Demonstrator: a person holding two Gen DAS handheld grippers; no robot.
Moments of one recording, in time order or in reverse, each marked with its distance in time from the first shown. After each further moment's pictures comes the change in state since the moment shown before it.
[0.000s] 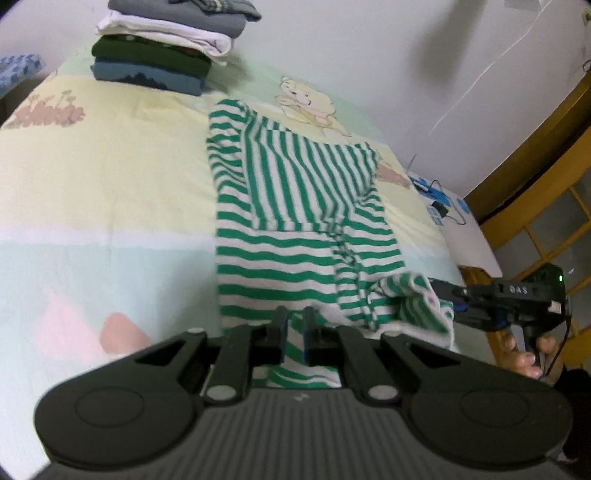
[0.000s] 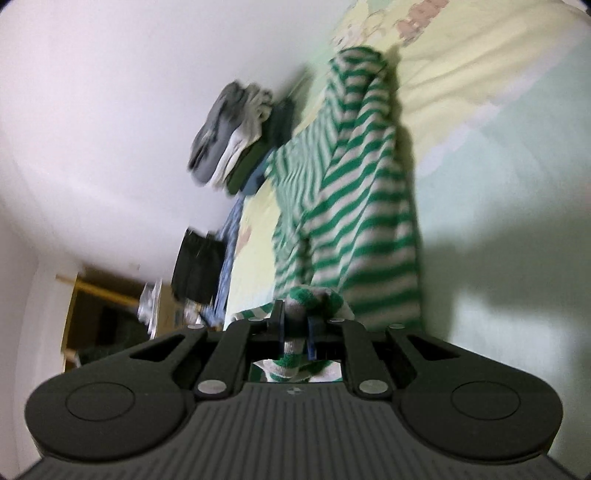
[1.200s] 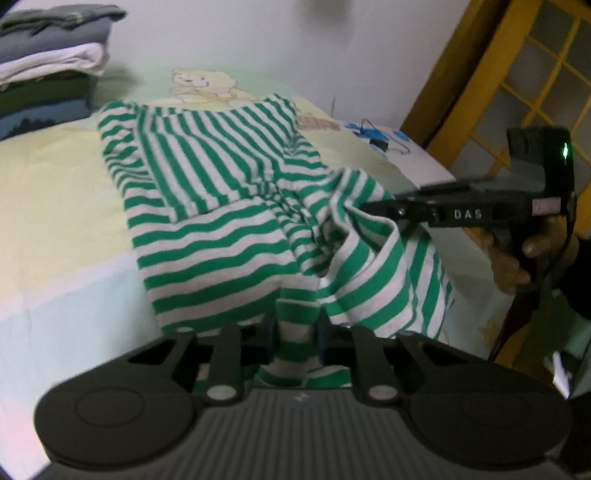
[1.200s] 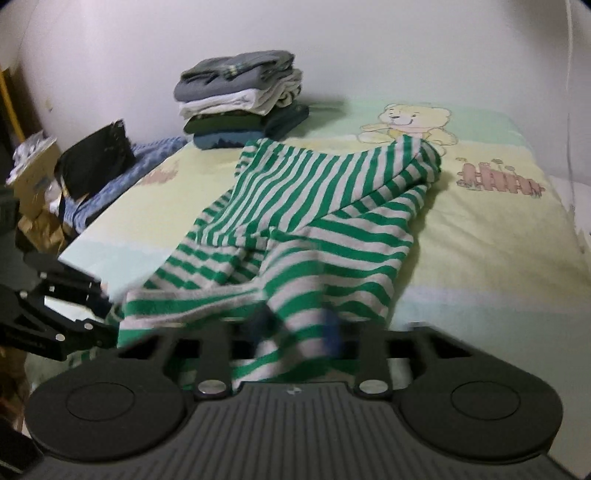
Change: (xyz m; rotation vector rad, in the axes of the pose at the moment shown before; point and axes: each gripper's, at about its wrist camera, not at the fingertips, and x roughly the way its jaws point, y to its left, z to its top) left arm 0.047 -0.014 -0.015 0.344 0.036 -0.150; right arm 0.055 0.077 -0.018 -0.742 -0.061 -0.454
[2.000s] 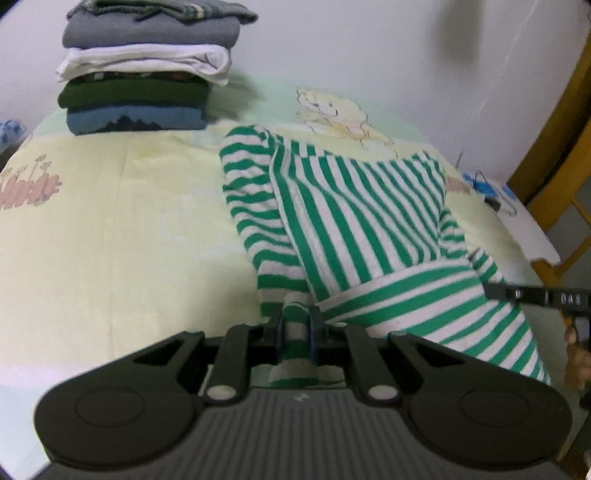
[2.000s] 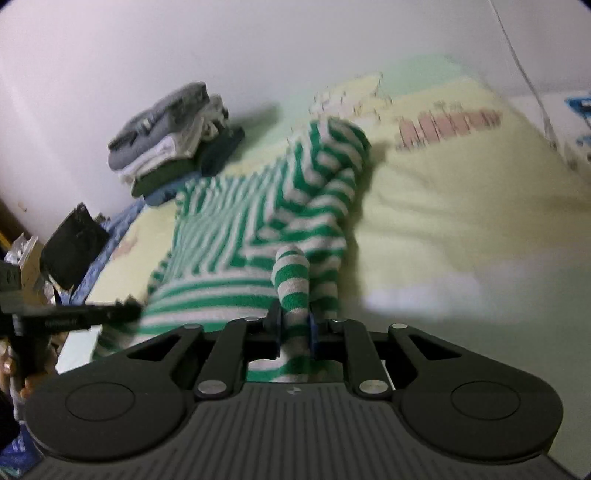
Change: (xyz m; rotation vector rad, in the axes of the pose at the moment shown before) left arm 0.029 0.065 0.057 -0.209 -0.077 0.297; right arm 0.028 -0.080 0.004 0.332 -0.024 0.063
